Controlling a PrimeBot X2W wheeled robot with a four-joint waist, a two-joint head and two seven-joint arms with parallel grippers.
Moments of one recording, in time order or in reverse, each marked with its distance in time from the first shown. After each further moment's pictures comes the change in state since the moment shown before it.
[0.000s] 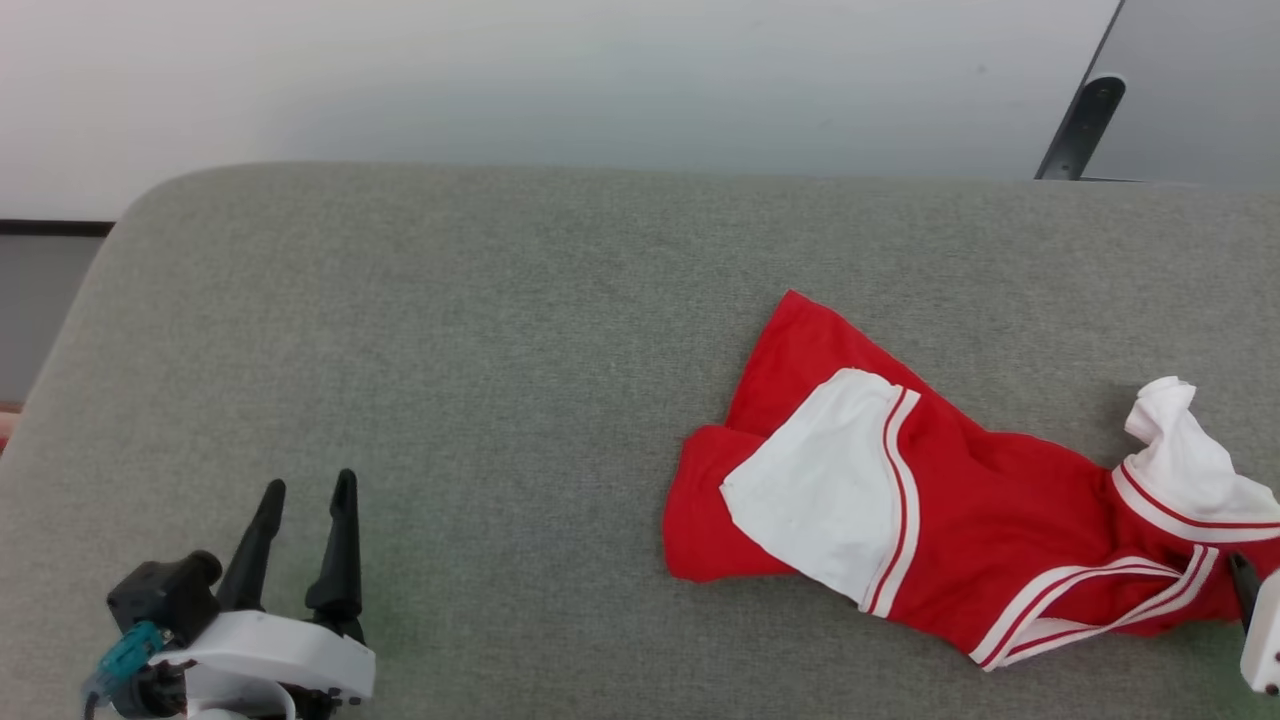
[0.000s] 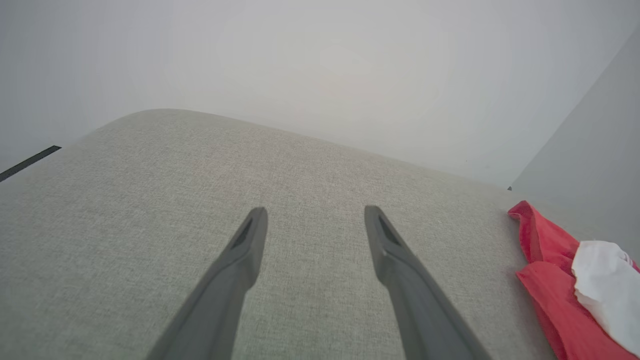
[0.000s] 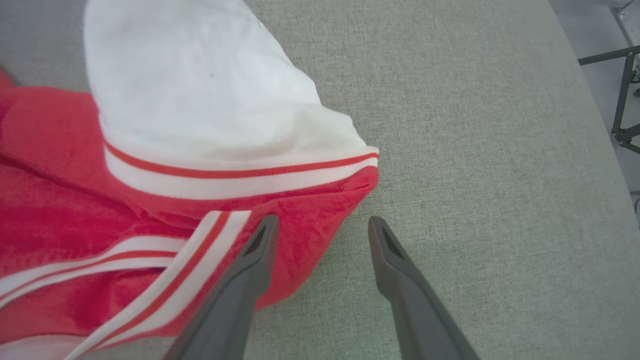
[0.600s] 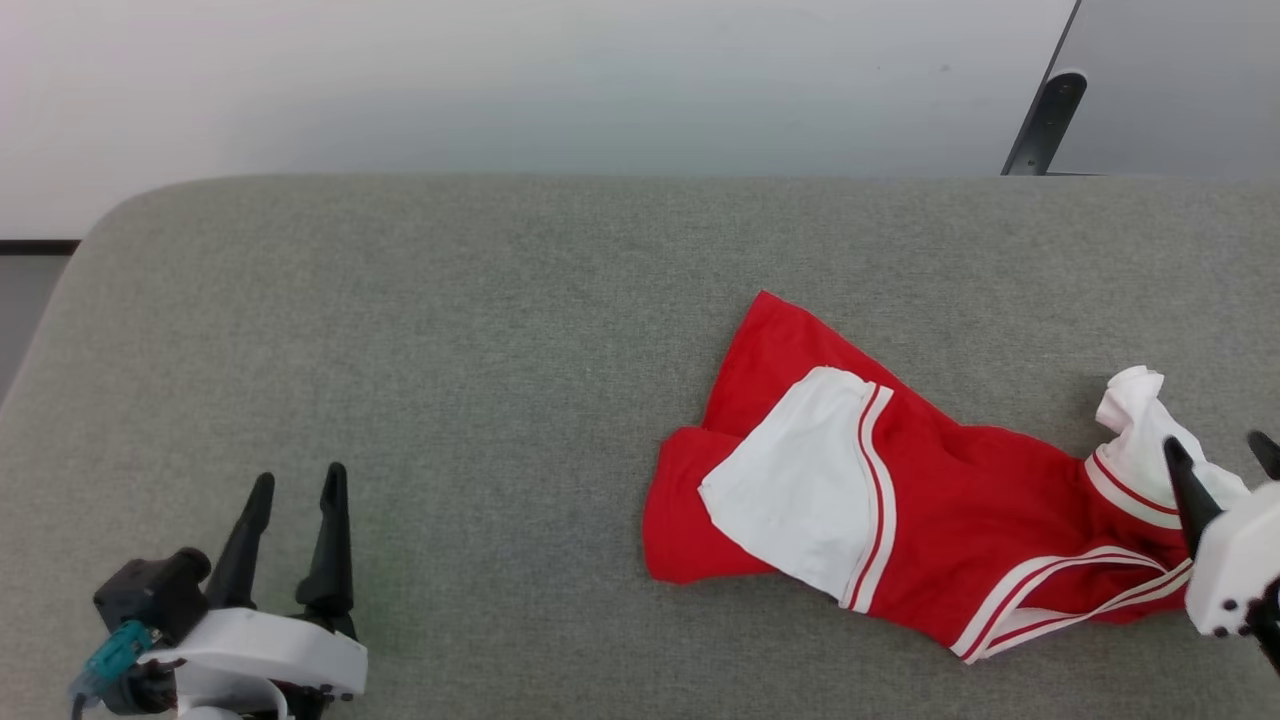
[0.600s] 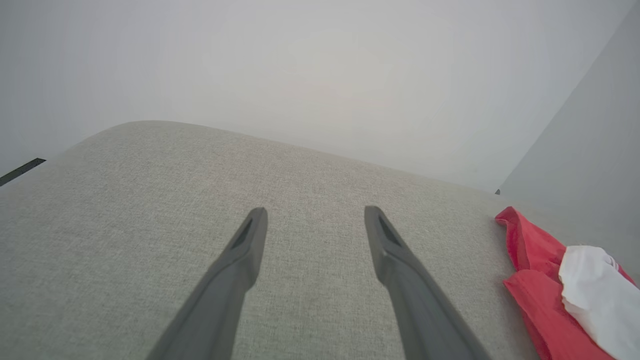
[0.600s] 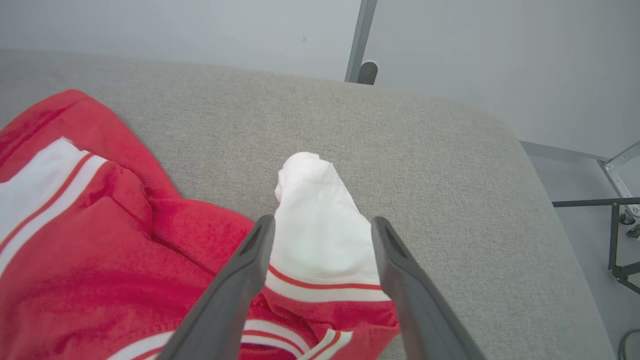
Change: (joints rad) left arm 0.004 0.009 0.012 -0.023 0.001 -0.001 0.000; right arm -0.002 -0.038 0.168 -0.208 0.035 0.000 -0.132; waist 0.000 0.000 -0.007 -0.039
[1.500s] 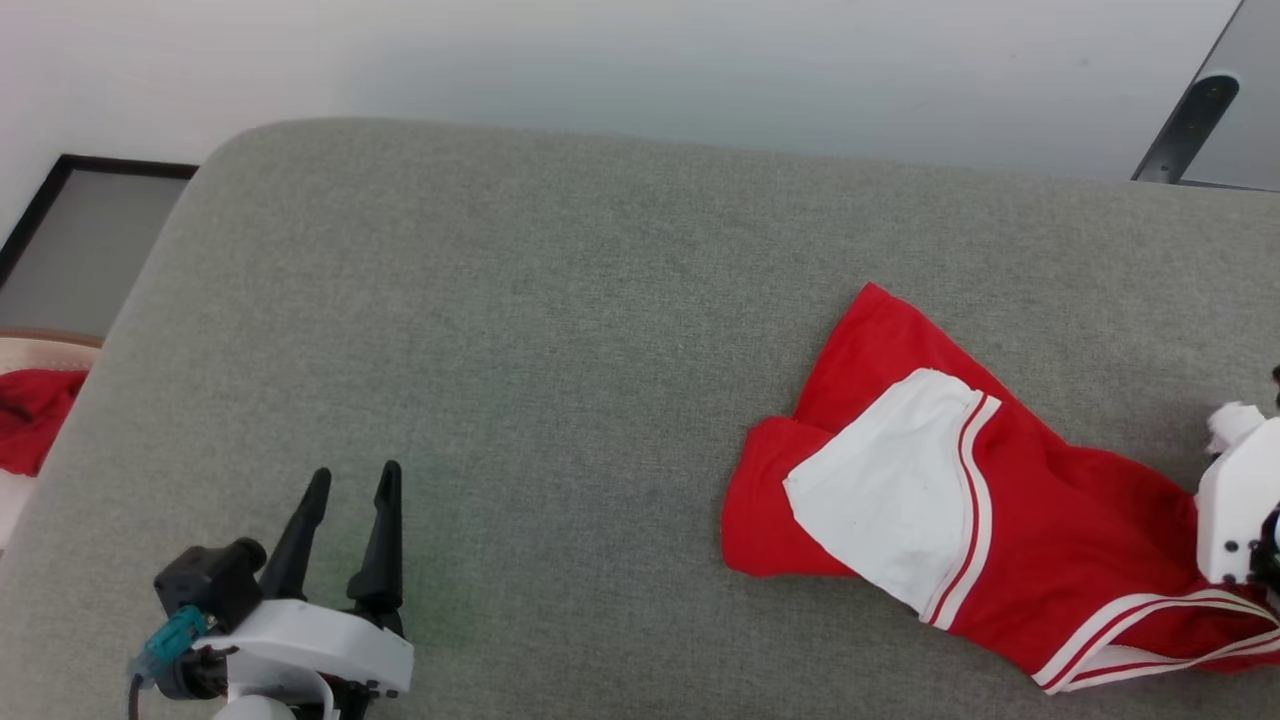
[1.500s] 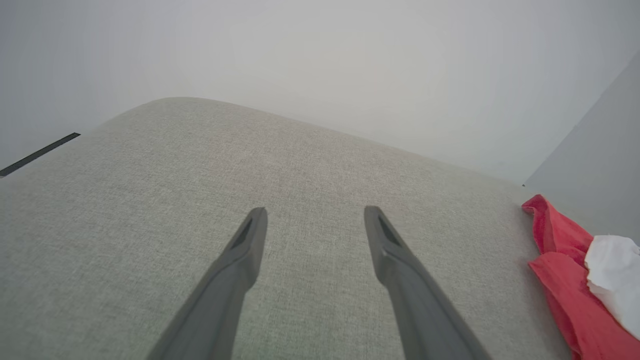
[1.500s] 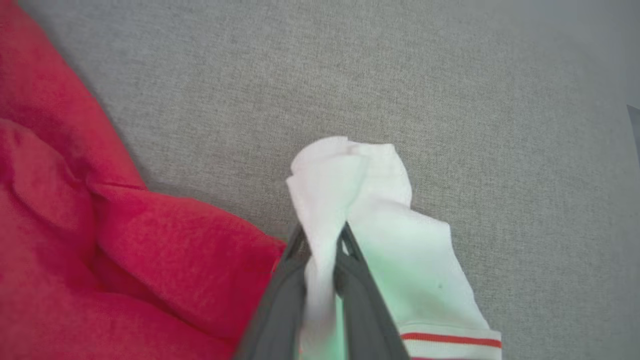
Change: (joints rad) left arm -0.028 -0.028 -0.068 0.031 -0.002 0.000 0.000; right arm -0.227 -0.045 0.035 0.359 -0.076 0.000 0.160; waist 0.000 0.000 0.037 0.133
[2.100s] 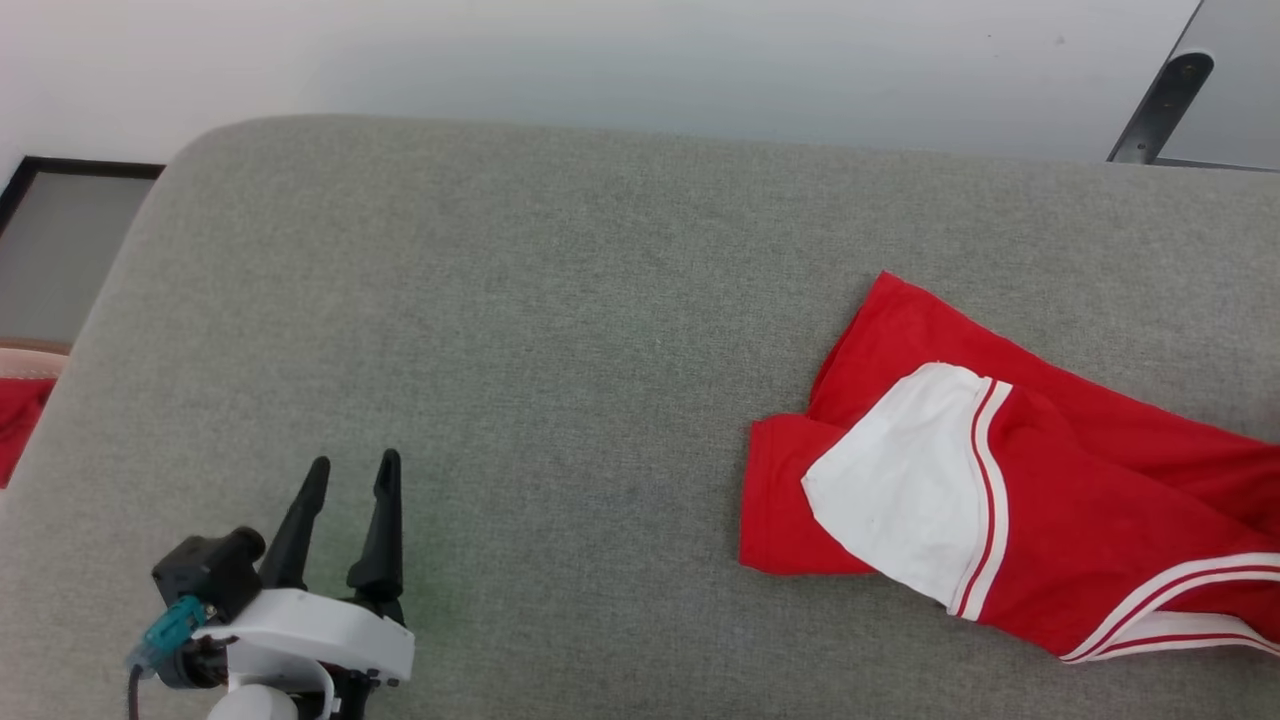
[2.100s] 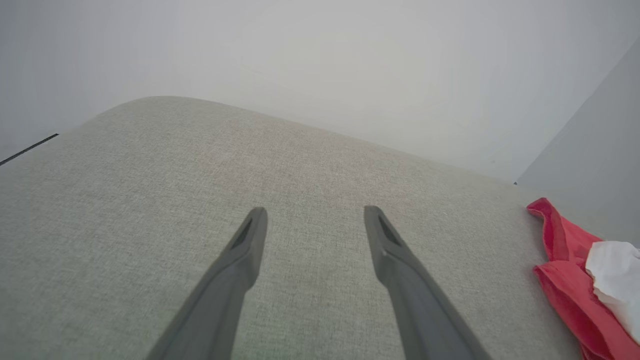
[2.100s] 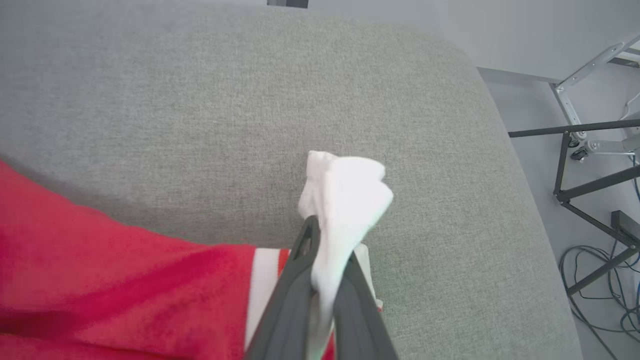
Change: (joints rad) left arm -0.016 -0.004 0.007 0.000 0.002 0.000 0.000; right arm -0.031 0.032 -0.271 -0.010 -0.142 0.000 -0.073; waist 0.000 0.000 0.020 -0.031
